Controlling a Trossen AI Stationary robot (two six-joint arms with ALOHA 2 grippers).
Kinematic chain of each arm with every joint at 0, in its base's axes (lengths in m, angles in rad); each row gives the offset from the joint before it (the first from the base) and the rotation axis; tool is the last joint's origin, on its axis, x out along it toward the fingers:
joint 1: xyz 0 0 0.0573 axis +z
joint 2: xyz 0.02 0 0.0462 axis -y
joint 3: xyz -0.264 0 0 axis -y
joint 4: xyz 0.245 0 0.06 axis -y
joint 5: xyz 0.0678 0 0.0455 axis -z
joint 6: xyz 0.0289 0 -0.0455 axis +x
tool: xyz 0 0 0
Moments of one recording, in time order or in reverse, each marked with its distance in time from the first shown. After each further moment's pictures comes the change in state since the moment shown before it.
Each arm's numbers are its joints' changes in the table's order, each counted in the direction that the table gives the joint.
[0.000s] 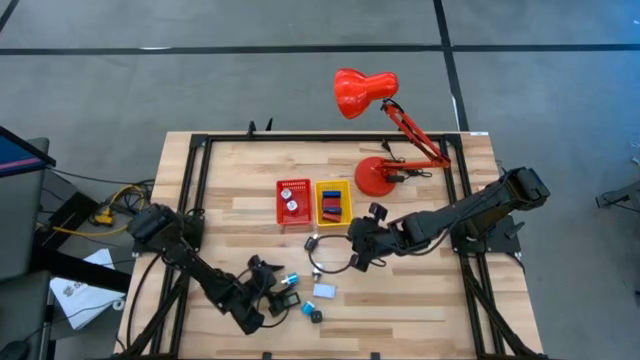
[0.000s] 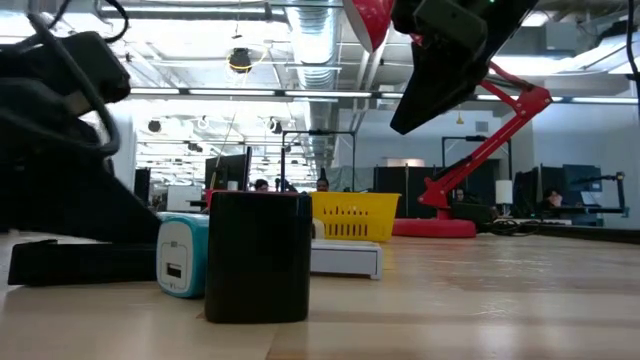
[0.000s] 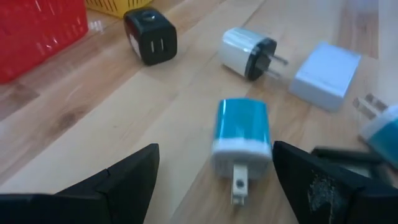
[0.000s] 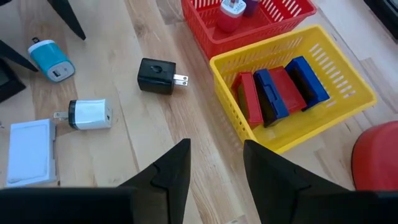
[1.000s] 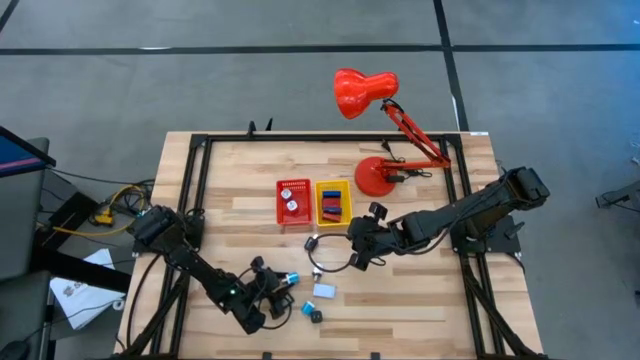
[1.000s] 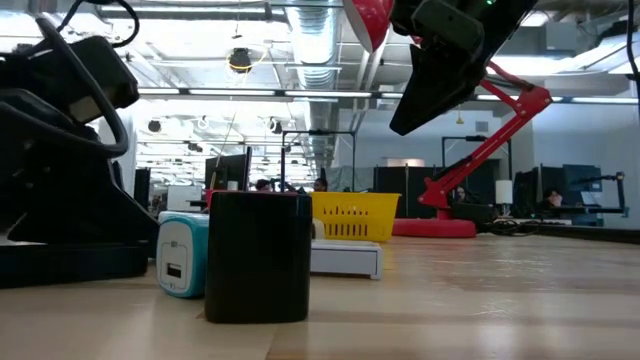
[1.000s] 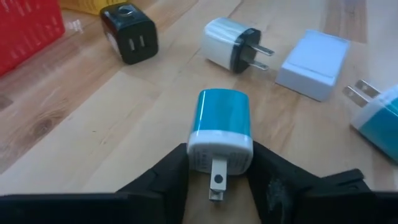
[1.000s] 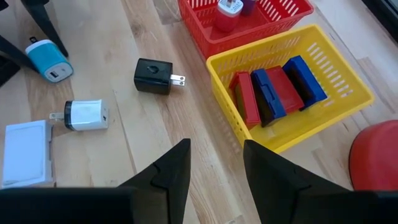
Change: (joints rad) left arm 0.005 -0.022 -0.003 0.075 0.035 0.106; right arm -0.003 0.000 0.000 -0.003 0.000 -0.001
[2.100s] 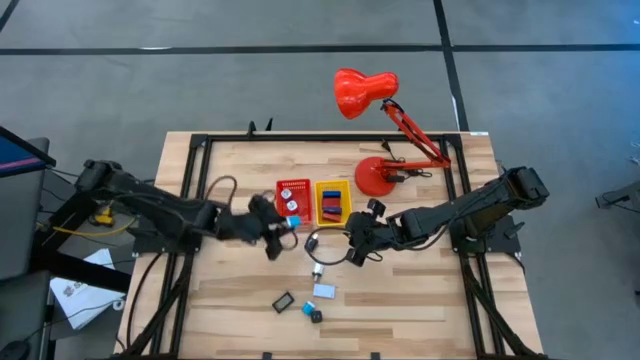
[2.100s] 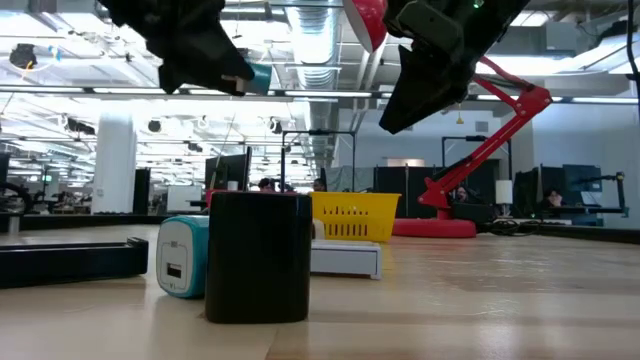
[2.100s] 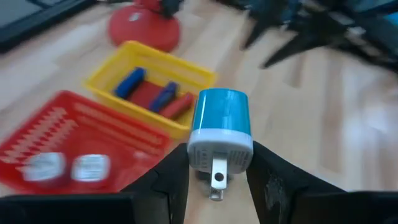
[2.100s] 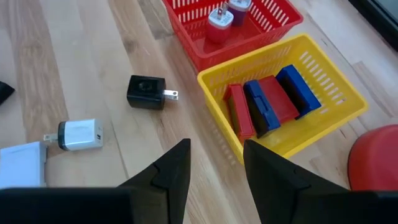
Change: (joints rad) left arm 0.495 0.732 0.001 -0.361 0.444 0.407; right arm -0.033 0.000 0.000 0.040 0.000 0.000
